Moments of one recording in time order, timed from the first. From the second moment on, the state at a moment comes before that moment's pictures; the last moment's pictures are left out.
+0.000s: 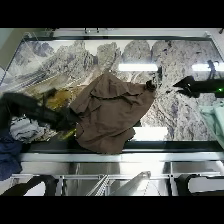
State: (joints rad) left arm 0.09 -1.17 0.71 -2.40 1.38 1.80; right arm -0.36 -1.63 1.28 -0.68 1.14 1.16
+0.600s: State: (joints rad) left arm 0.08 -1.15 0.49 -2.40 1.15 1.75; right arm -0.16 -1.95 1.54 -0.74 1.17 1.31
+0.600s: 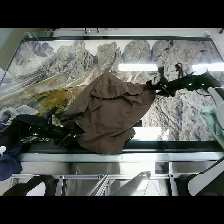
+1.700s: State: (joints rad) left arm 0.05 -1.65 1.43 -2.18 1.24 1.79; right arm -0.22 -1.41 1.03 -1.17 1.21 1.60
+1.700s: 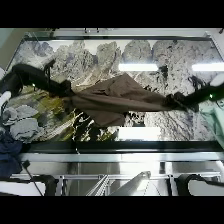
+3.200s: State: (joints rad) left arm -0.03 -1.59 1.00 -2.39 1.29 1.82; right arm -0.45 -1.38 0.87 -0.92 1.26 1.19
